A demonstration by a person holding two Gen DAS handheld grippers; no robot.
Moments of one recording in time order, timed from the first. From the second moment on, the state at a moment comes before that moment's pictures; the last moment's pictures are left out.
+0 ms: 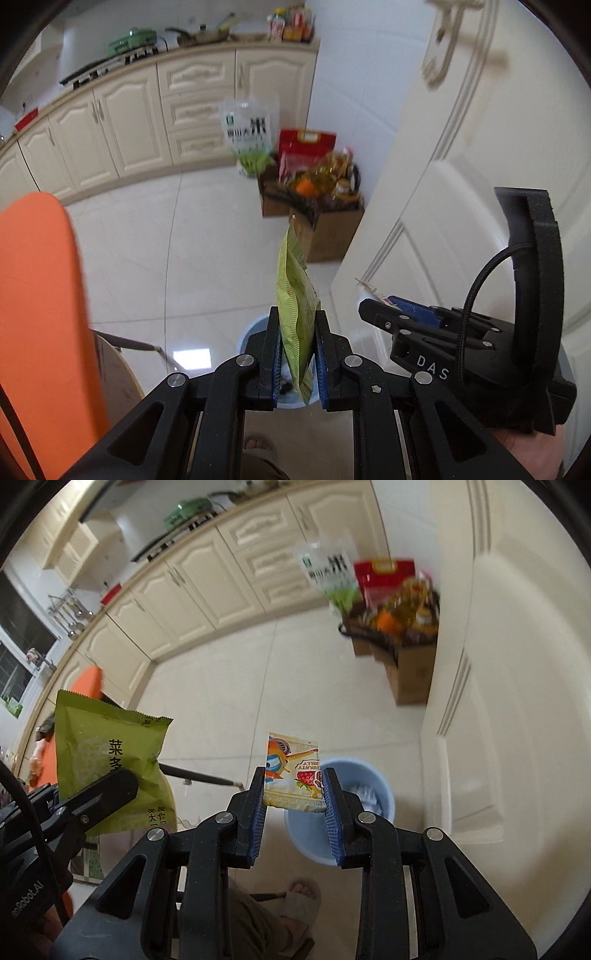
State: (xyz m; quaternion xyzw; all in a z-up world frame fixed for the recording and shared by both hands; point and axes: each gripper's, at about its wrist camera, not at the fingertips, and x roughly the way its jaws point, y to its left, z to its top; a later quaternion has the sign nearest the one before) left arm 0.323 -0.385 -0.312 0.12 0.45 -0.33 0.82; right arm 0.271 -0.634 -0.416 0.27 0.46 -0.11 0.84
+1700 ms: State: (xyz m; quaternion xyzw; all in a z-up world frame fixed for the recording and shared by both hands) left arm 0.232 -0.211 -0.183 0.08 0.30 -0.21 0.93; right arm 0.247 -0.500 -0.213 0.24 0.31 -0.10 0.92
